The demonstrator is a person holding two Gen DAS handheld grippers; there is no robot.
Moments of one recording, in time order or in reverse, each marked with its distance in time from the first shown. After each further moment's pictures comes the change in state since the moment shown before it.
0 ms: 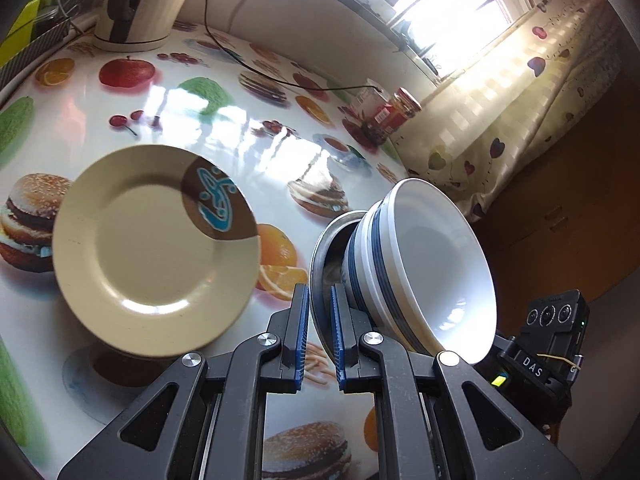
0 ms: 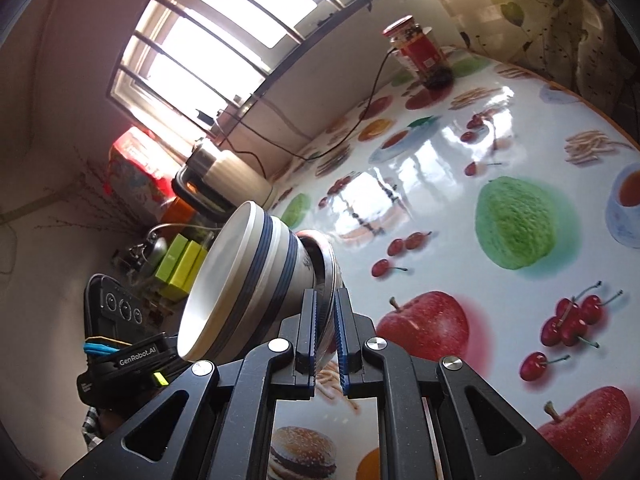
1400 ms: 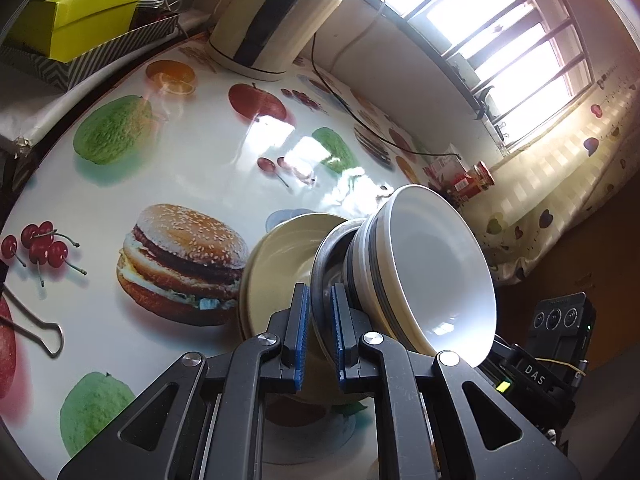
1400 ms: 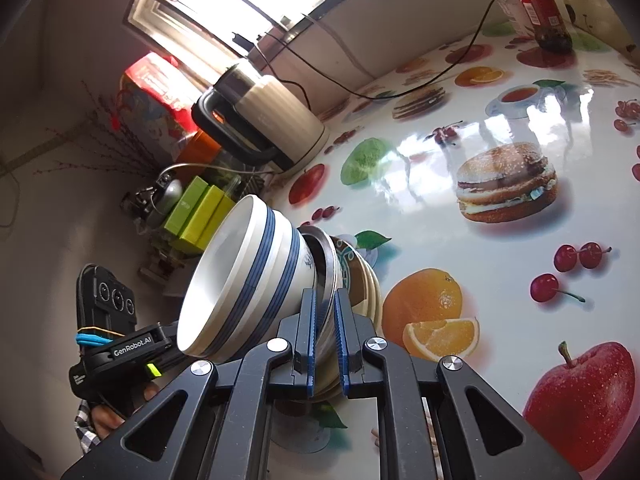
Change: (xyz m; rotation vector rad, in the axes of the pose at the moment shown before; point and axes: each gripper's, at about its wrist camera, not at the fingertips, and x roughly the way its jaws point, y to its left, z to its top) left arm -0.050 0.108 0.031 -0.163 -0.110 0.130; right arm 0.133 0.072 0.005 -0.116 0.197 0.072
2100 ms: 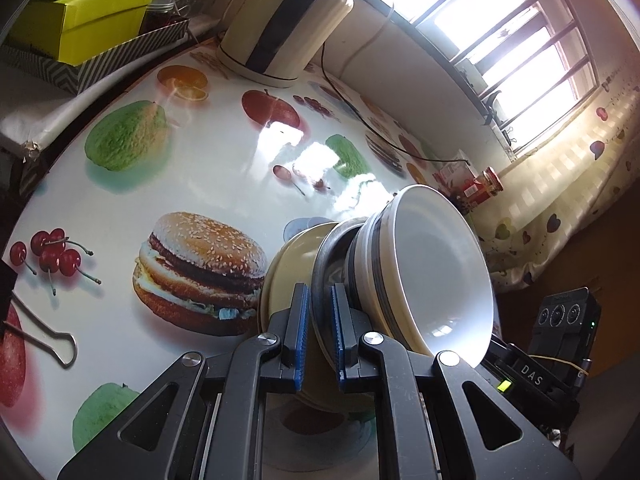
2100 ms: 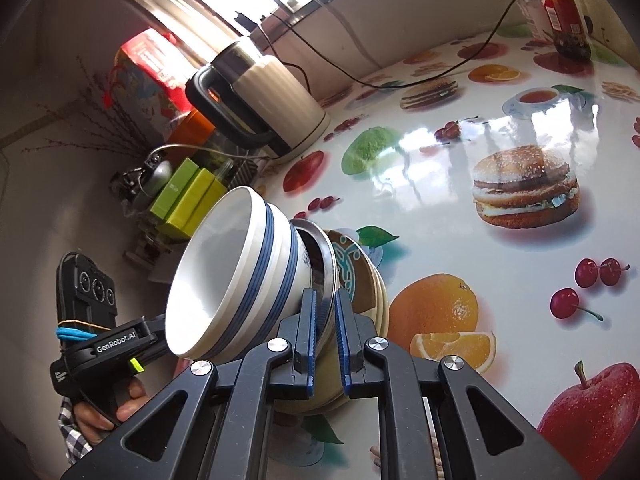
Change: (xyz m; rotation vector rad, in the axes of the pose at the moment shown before) left arm 0.000 0.008 0.001 -0.001 -0.017 0.026; right arm 0.022 0.009 0.003 -0.047 0.031 -0.043
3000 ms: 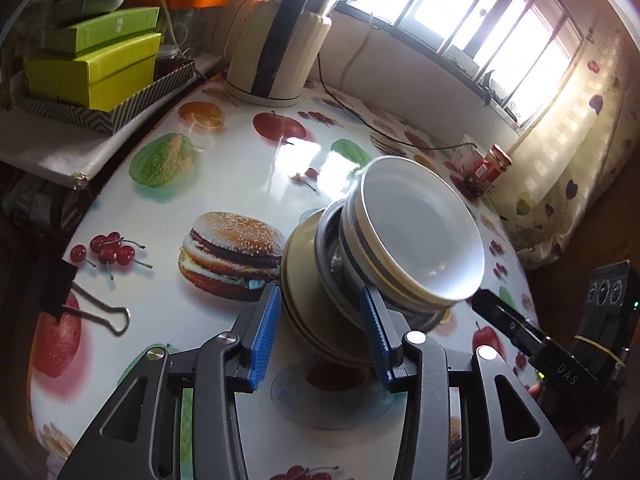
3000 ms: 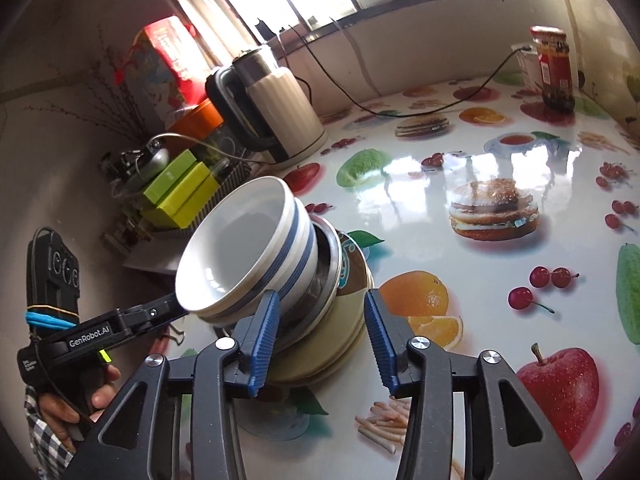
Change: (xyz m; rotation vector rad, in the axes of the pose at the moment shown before) left arm -0.039 -0.023 -0.035 0.159 -0.072 0.151; right arm -0.038 0.032 -0.028 -0.153 -0.073 -0.135
